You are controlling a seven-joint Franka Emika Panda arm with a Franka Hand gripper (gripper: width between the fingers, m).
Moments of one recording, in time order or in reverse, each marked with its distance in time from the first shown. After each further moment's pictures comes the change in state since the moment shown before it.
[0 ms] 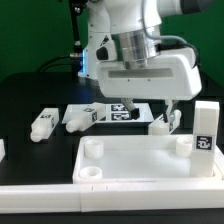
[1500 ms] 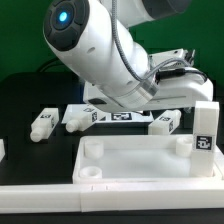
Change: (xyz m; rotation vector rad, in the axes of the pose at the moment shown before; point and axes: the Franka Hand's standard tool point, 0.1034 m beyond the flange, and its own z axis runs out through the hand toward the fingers) arm -0.013 -0.025 -0.008 -0.061 -0.798 -0.264
